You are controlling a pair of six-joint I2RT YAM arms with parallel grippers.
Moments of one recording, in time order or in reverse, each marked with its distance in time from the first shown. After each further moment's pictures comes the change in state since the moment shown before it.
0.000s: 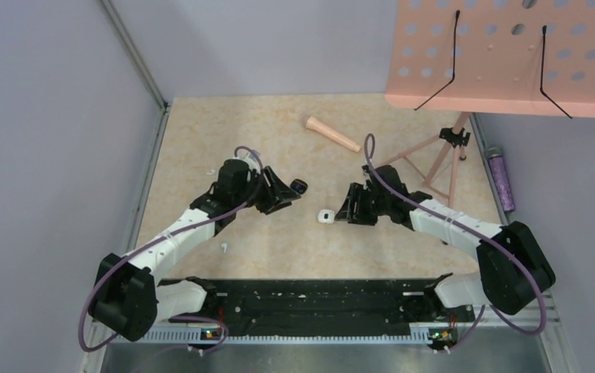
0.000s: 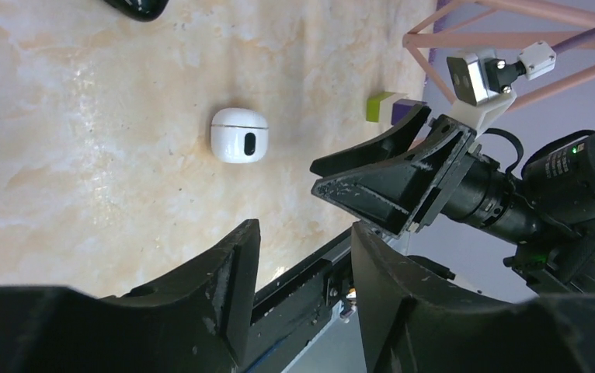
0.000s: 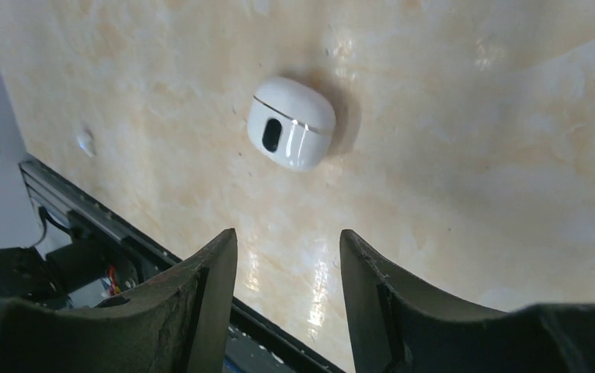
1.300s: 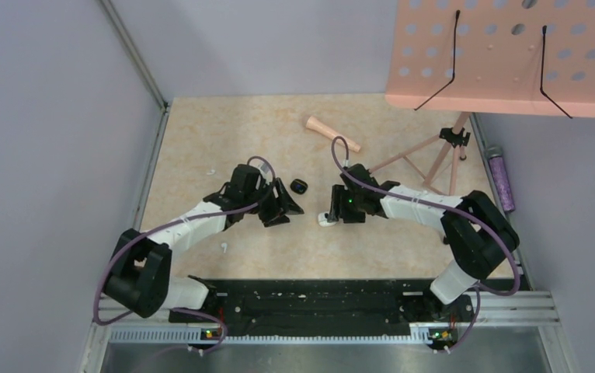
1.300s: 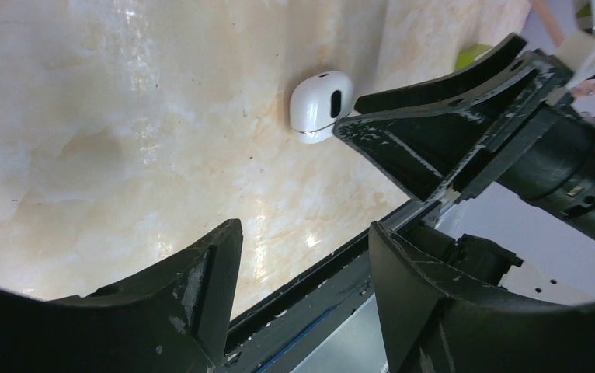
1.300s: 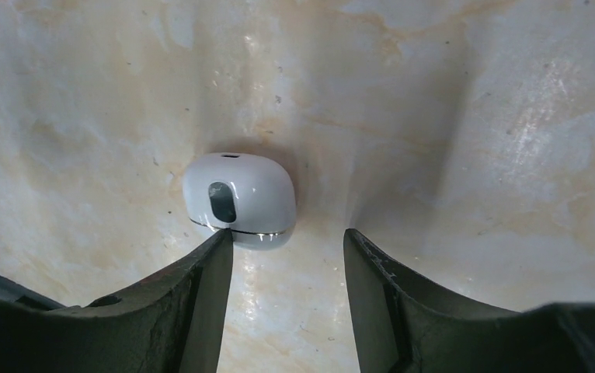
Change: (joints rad) left arm -0.007 0.135 -0.019 -0.060 0.040 0.093; right arm 0.143 0.282 0.185 -0.106 0.231 -0.052
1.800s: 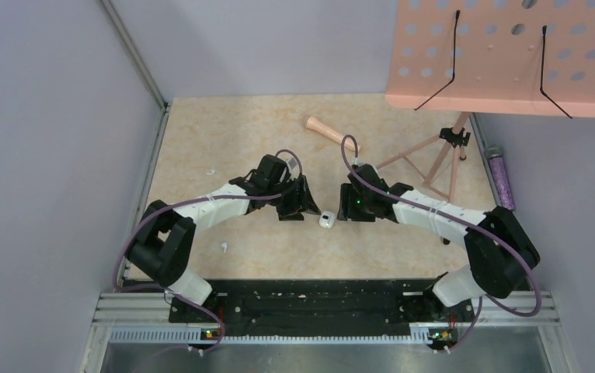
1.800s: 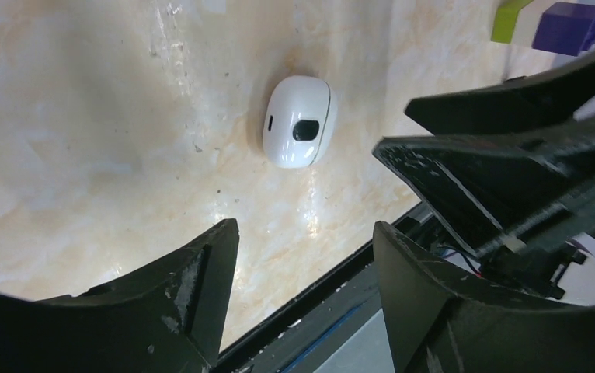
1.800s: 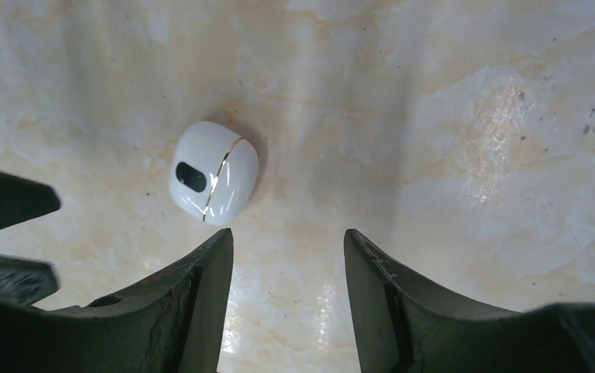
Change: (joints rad) left arm -0.114 0.225 0.196 -0.079 -0.011 0.108; right arm 0.004 -0.125 -0.027 -0.108 0.126 -0.033
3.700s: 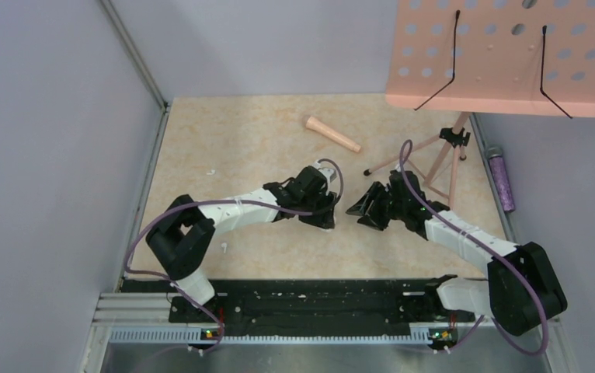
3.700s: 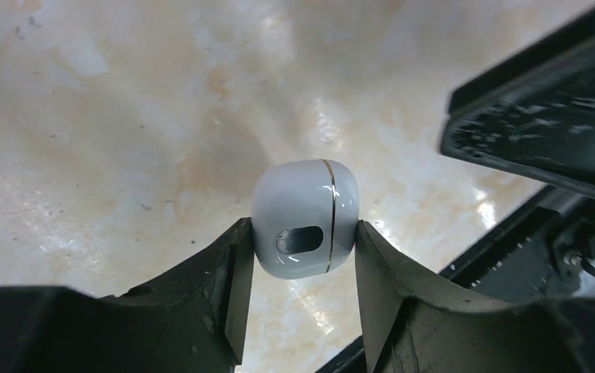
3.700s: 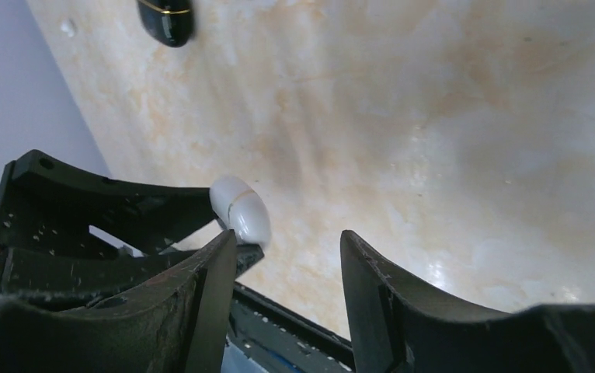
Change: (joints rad) left arm -0.280 0.165 0.188 -0.096 -0.327 0.303; right arm -0.258 -0.273 -0.286 0.212 -0.338 0.368
